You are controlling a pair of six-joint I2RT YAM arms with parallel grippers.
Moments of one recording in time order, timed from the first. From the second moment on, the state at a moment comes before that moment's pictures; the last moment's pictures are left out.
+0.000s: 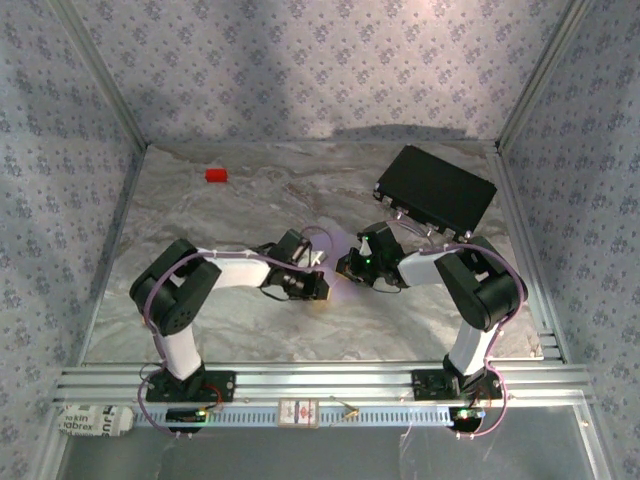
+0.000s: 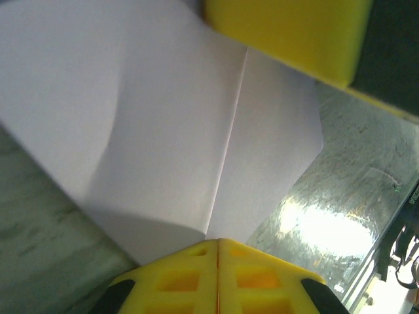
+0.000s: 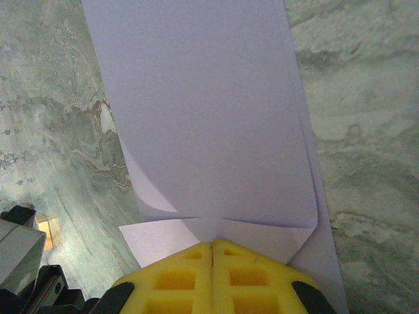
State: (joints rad) left arm -0.75 1.78 0.84 -0.13 0.57 -0.62; right arm 0.53 1.76 0.70 0.24 -0.47 0.93
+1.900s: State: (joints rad) left arm -0.74 1.79 0.79 0.08 0.51 -0.70; right arm 0.58 1.75 0.70 0.22 -0.45 0.94
